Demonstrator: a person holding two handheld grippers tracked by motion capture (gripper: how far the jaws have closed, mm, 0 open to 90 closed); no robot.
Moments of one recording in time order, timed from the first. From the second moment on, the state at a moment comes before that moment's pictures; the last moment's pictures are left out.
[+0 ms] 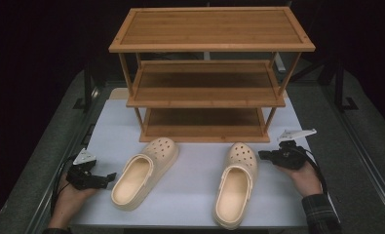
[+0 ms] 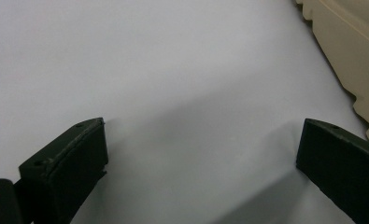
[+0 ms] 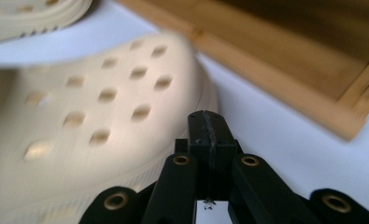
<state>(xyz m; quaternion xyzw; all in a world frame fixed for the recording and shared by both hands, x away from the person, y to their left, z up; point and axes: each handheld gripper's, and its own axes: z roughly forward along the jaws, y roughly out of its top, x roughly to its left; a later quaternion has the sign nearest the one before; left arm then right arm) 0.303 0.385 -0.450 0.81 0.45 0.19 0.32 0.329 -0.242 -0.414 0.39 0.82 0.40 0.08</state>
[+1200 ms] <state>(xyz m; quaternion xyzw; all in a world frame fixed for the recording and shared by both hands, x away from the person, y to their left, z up) 0.303 0.385 -0.450 0.81 0.45 0.19 0.32 0.325 -0.221 -0.432 0.37 0.85 0.38 0.05</state>
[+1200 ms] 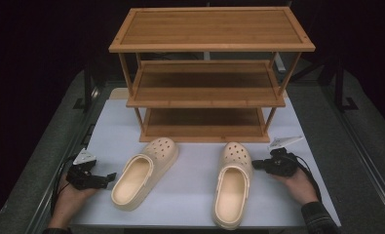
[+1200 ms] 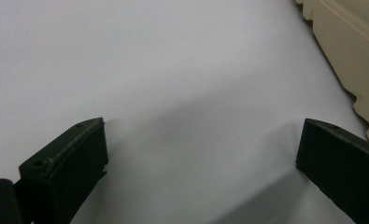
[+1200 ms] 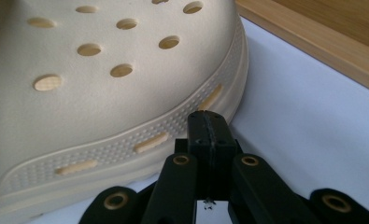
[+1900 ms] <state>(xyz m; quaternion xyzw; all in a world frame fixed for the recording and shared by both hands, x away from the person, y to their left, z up) 0.303 0.385 -0.450 0.81 0.45 0.19 0.32 0.356 -0.167 -0.429 0.33 0.86 0.38 0.04</state>
